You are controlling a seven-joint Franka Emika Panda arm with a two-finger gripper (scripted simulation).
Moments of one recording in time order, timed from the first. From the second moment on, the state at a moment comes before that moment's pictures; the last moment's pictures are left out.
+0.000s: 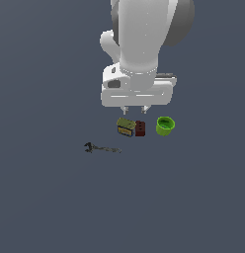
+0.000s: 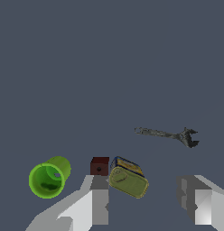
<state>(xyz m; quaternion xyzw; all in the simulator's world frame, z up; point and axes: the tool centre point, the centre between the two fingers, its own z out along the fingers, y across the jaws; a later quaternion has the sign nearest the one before) -0.002 0.041 0.306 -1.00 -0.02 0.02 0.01</state>
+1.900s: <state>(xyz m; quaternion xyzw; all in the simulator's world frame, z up) -0.157 0.193 0.090 -0.88 0.24 0.41 0.10</state>
